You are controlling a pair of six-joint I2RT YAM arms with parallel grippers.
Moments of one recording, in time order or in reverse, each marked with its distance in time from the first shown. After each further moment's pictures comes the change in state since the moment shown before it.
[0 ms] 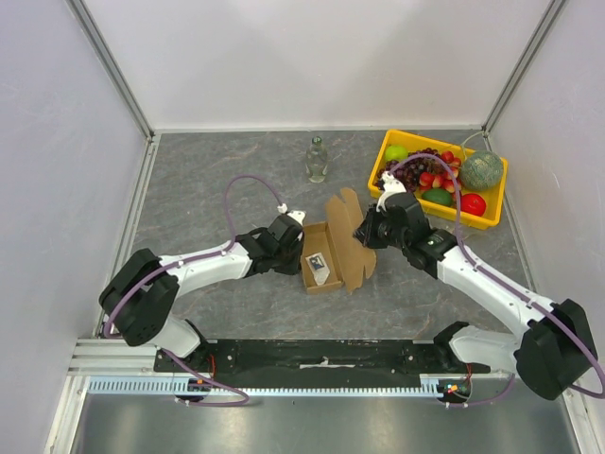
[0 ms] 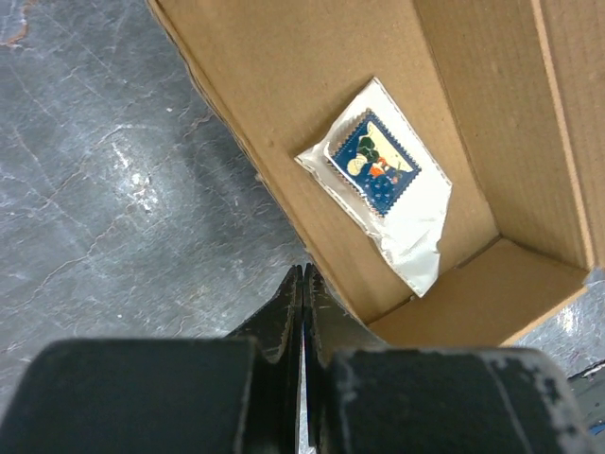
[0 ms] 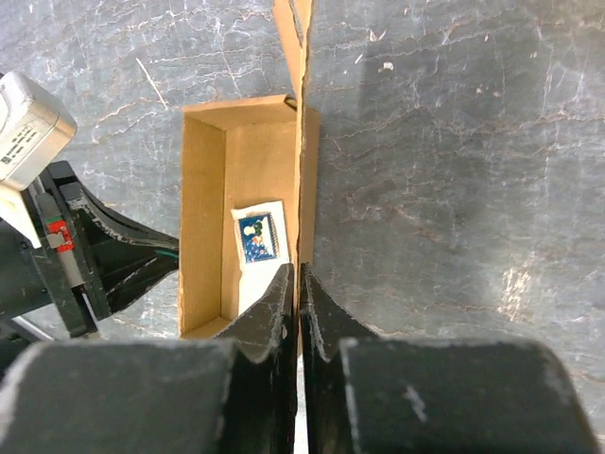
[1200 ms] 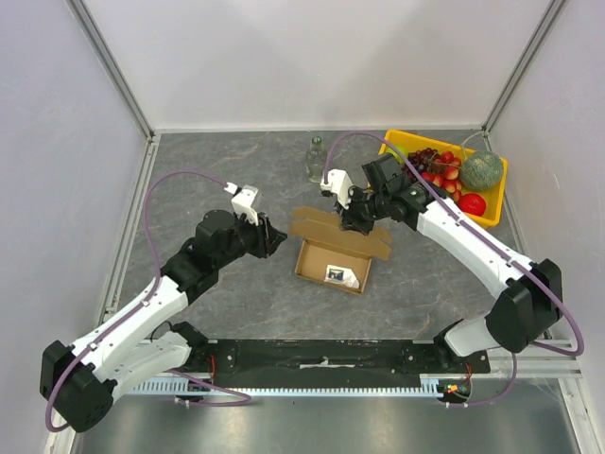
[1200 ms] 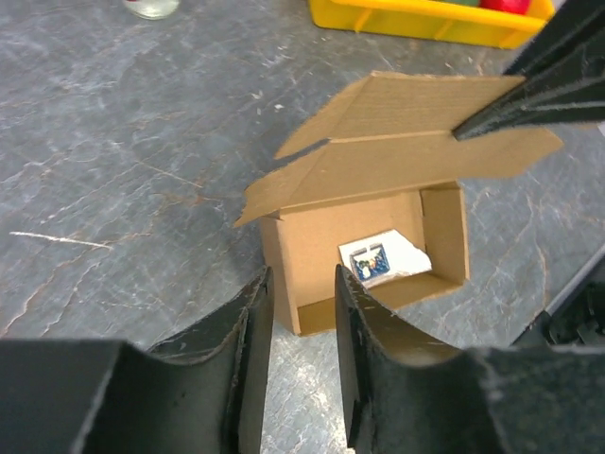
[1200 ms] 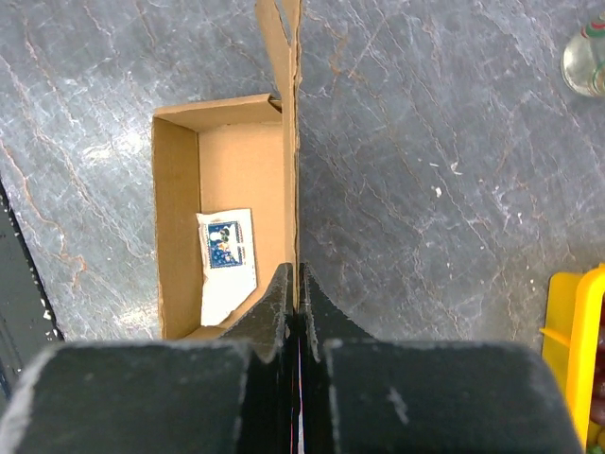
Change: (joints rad) left arm 0.189 -0.600 -0.130 0.117 0.129 0.173; right arm 0.000 0.302 0.518 -0.488 -0.377 -1.065
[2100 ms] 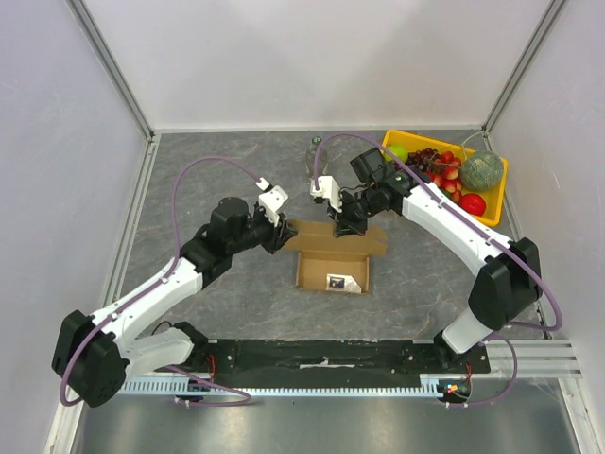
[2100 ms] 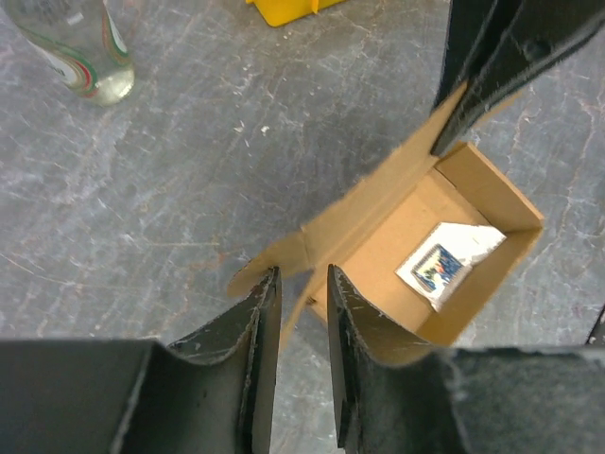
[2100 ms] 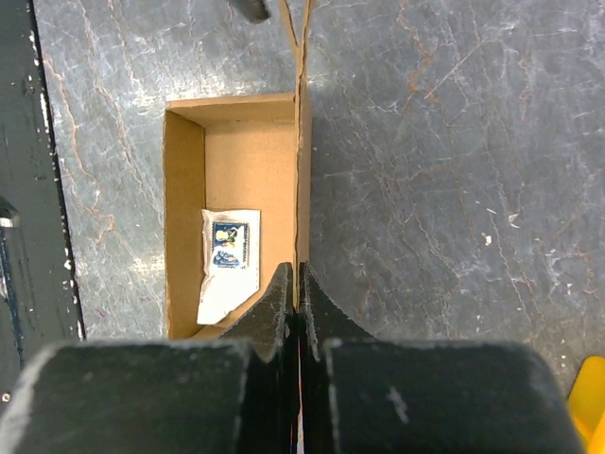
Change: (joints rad) left arm 0.005 0.163 0.017 0.143 0.201 0.382; right arm 0.000 0.139 0.125 -0.162 -0.170 -0.213
